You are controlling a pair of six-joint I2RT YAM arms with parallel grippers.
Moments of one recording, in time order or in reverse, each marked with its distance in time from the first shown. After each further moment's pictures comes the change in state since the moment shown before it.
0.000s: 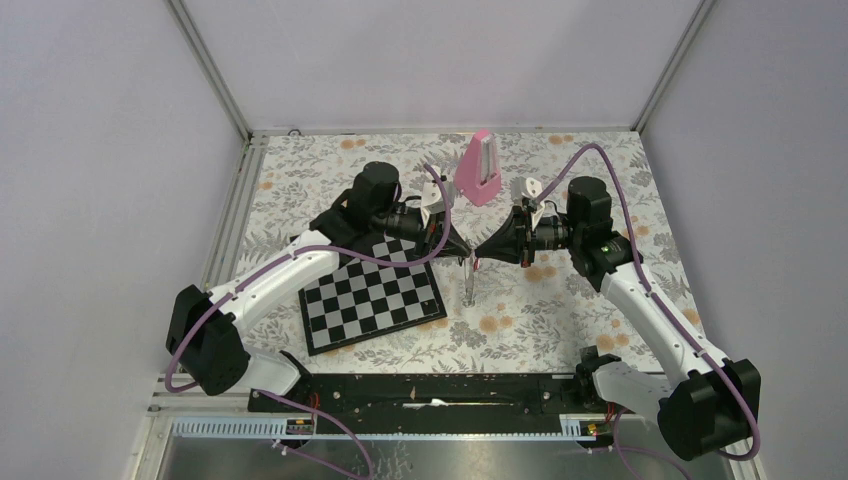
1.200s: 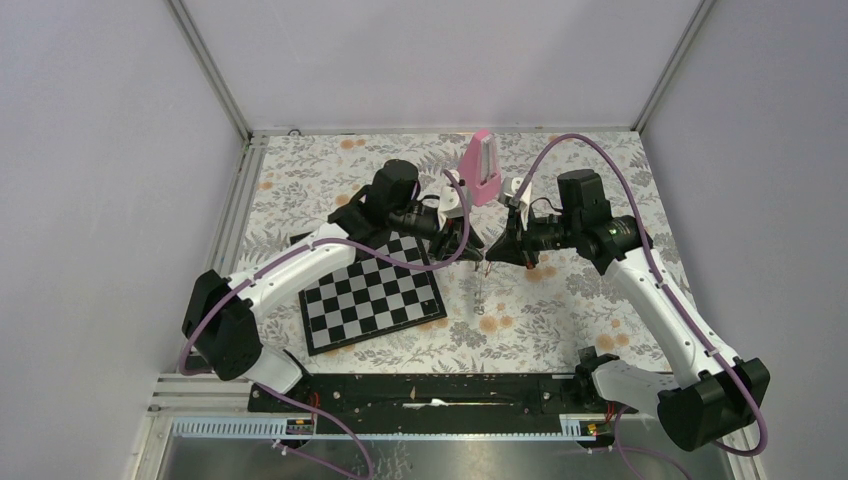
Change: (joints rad) left arm -0.047 0.100 0.075 -0.007 -0.022 0.121; right arm 0.046 0.046 0.237 -0.601 0.294 -0.270
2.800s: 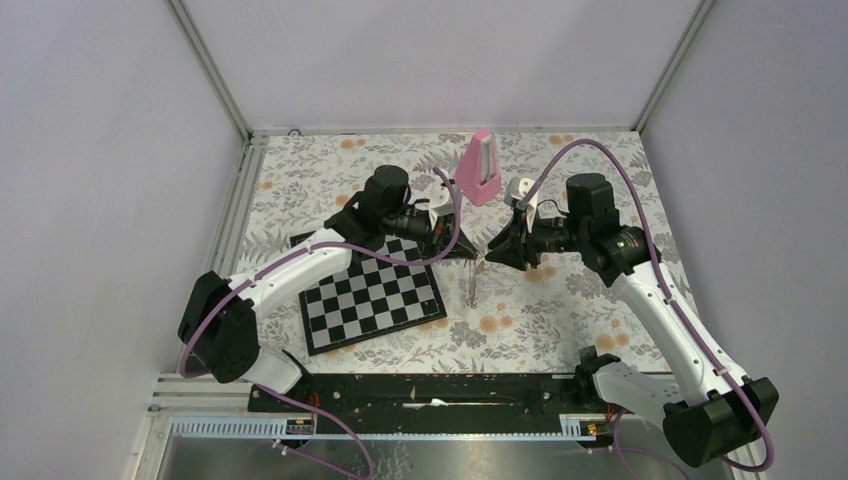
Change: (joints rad) left arm 0.039 -0.030 -0.113 0.147 0.058 -0.163; right arm 0.004 -0.079 -0.048 0.104 0.018 0.047
